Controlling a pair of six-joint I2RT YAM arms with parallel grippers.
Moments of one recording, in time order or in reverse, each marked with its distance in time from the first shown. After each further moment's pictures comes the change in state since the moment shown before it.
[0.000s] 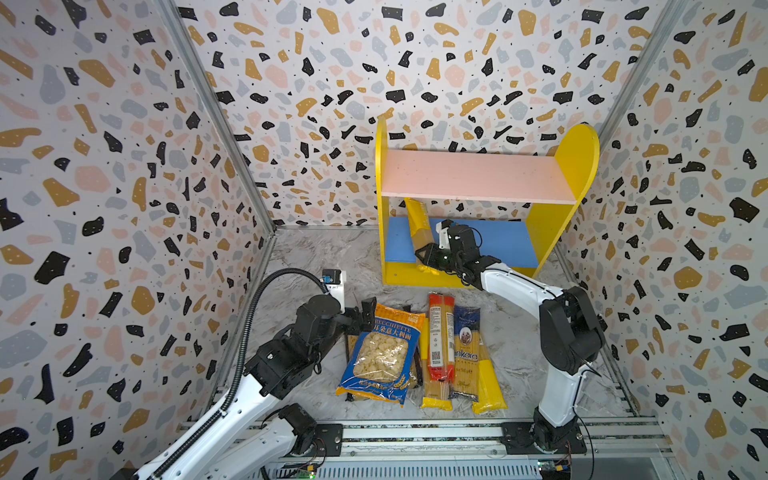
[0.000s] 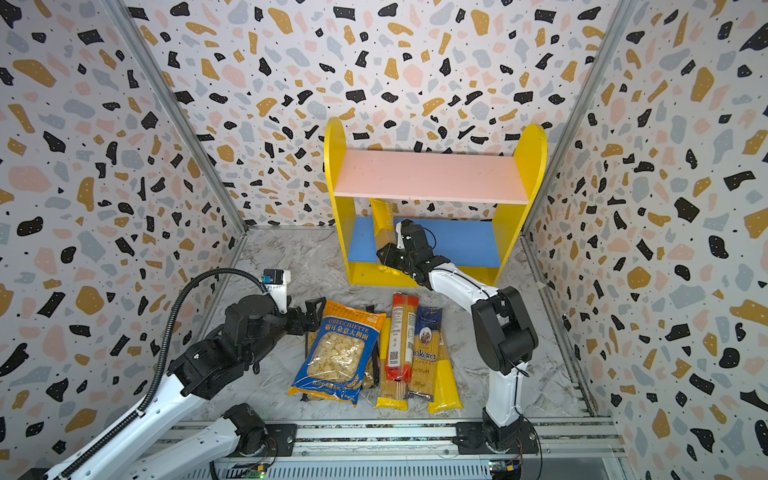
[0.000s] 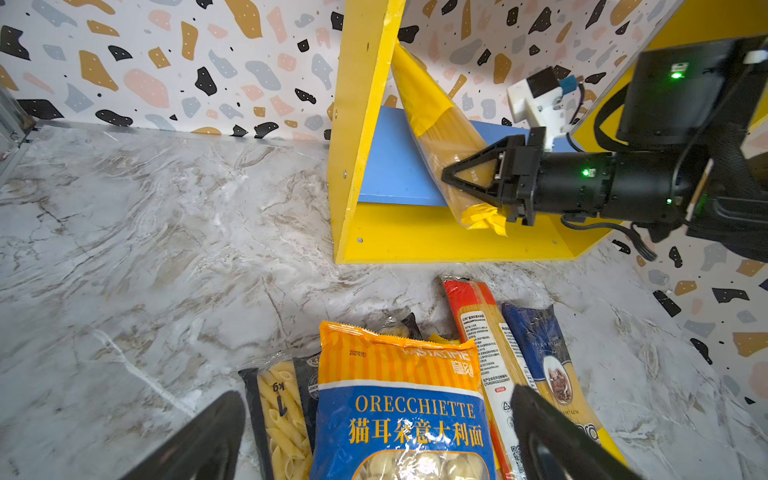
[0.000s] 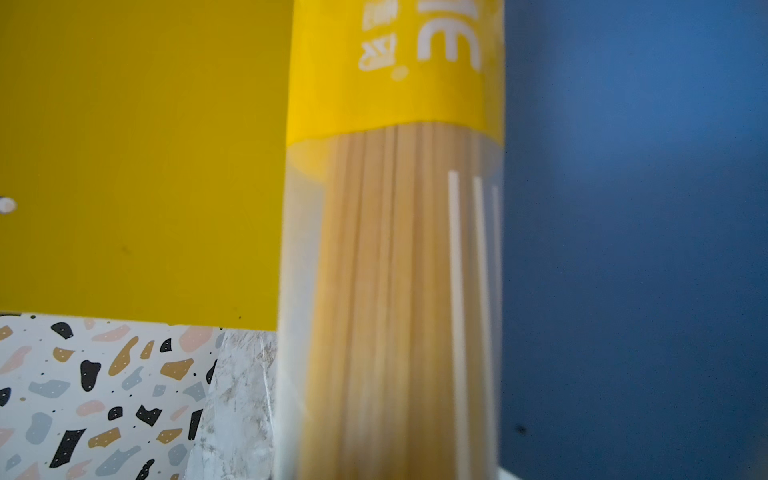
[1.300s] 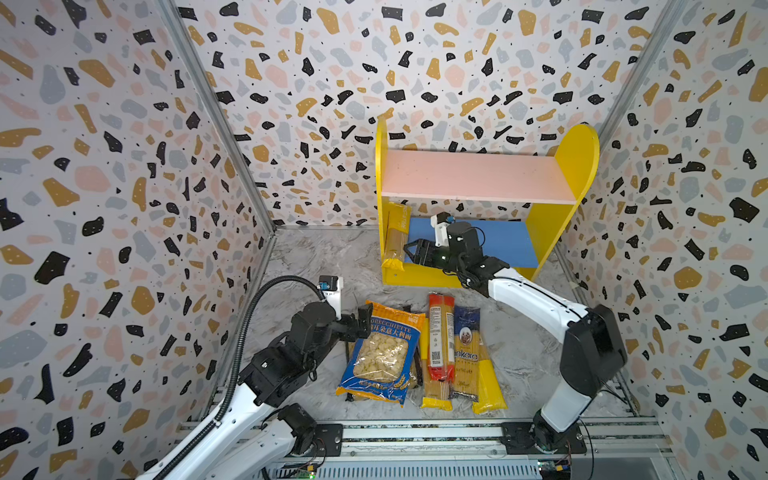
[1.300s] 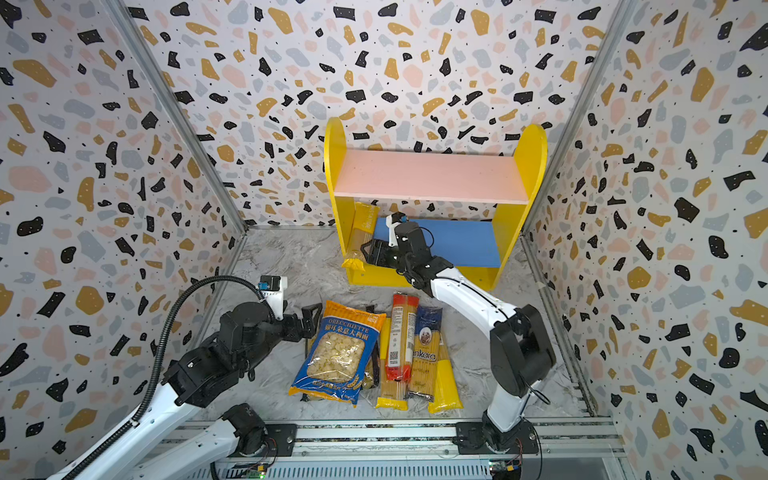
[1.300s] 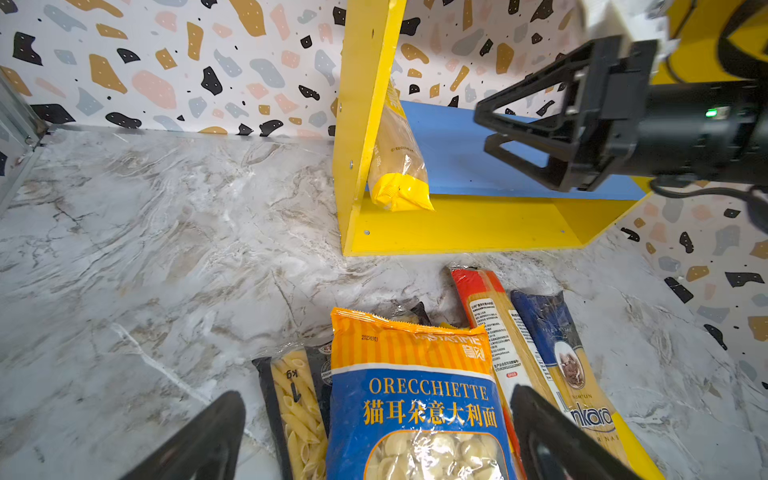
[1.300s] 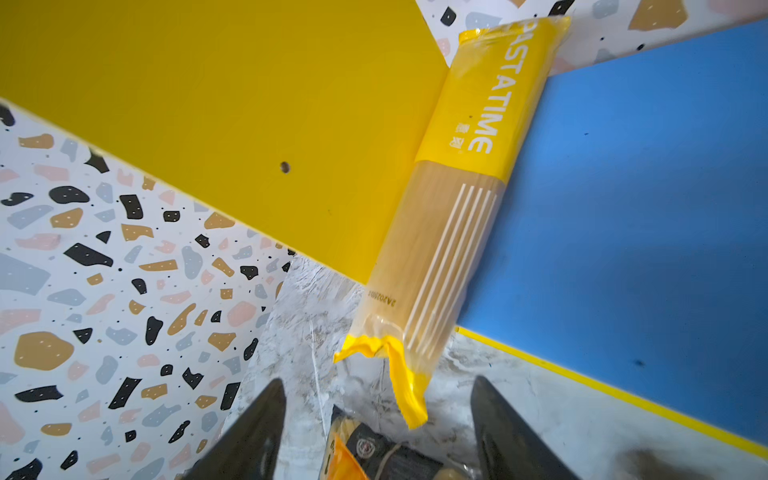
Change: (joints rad) left arm 0.000 -0.065 -0.047 -0.021 -0.002 0.026; right arm 0.089 -0.238 -0.072 -0.064 0.053 -0.061
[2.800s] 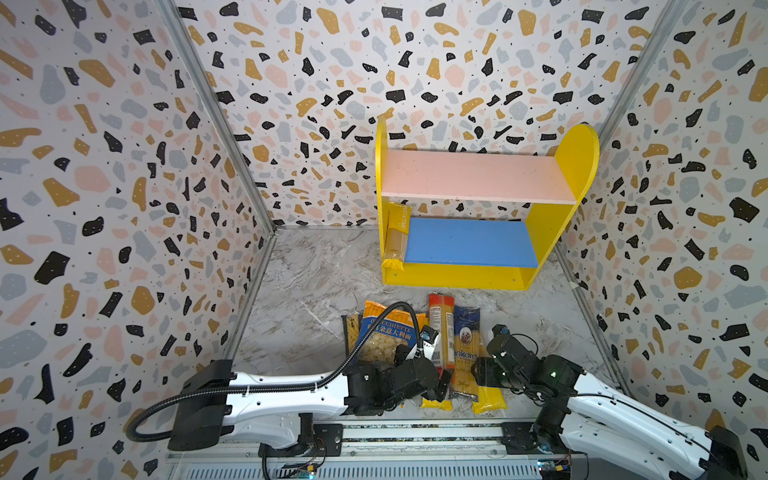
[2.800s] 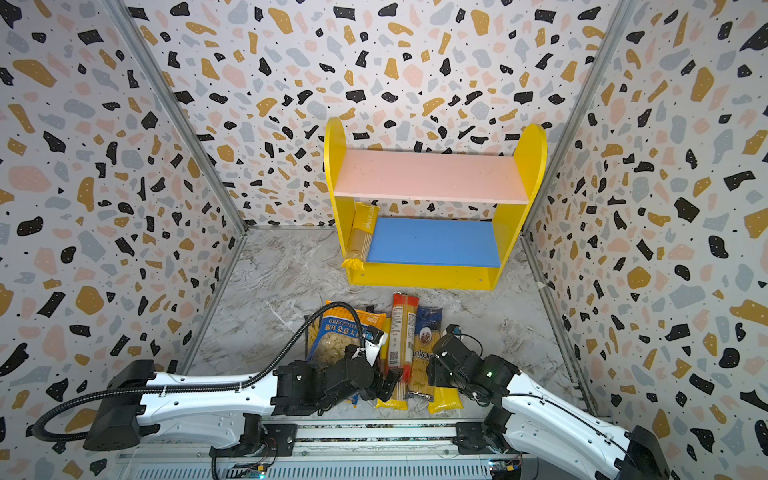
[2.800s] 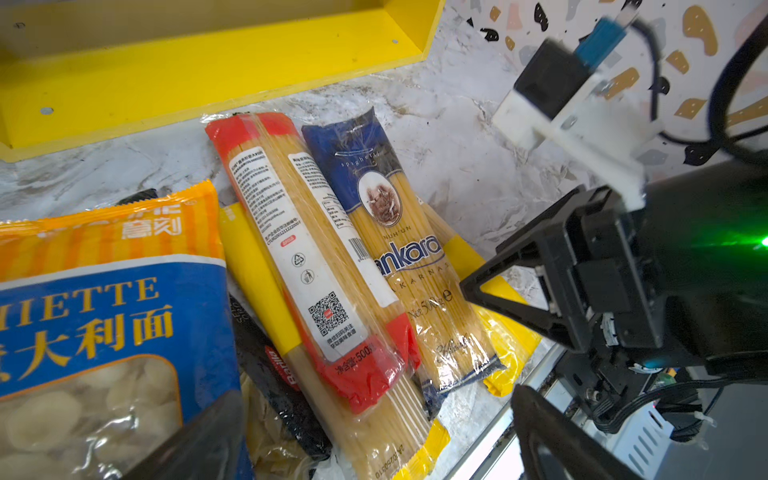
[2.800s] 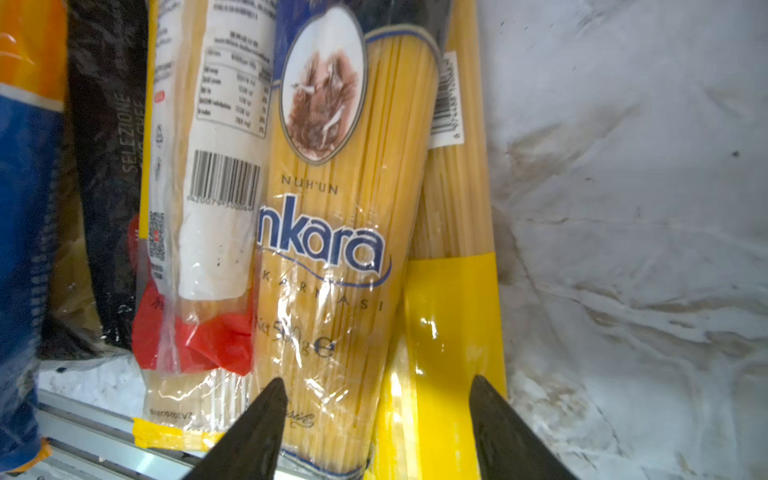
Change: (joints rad) left arm -0.702 0.510 -0.012 0.284 -0.170 -0.242; right arm 0.282 -0.867 -0.861 -0.684 0.320 0.219
